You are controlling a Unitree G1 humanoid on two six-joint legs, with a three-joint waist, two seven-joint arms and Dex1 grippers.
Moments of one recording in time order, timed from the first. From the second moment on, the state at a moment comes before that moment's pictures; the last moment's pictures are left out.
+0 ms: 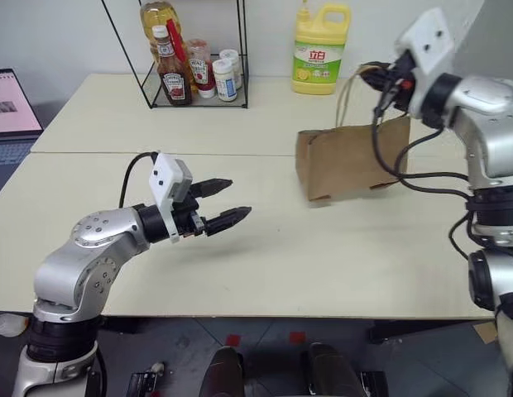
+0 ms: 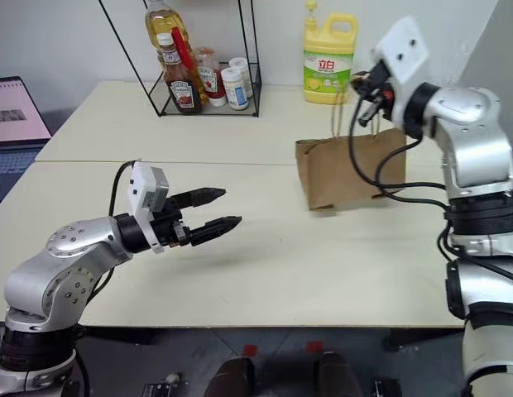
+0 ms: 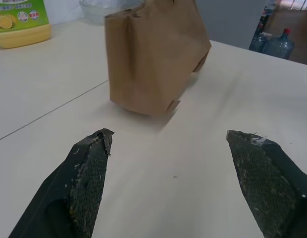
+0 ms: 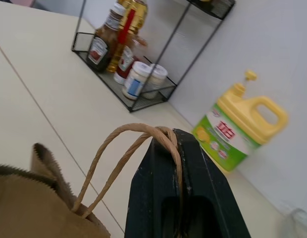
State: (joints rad) left arm -0.33 0.69 0.15 -0.40 -0.64 0.70 -0.80; right arm -1.11 -0.63 0.09 0.24 0.14 0.44 0.76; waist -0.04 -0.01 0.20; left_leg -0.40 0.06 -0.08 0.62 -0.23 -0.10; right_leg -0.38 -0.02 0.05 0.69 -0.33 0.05
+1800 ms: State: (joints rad) left arm -0.30 0.71 0.20 -0.37 -0.64 0.67 -0.77; right arm -1.21 -0.40 0.22 0.28 0.04 0.48 0.84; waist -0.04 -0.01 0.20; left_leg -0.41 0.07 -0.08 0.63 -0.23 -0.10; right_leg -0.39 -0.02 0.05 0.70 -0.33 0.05
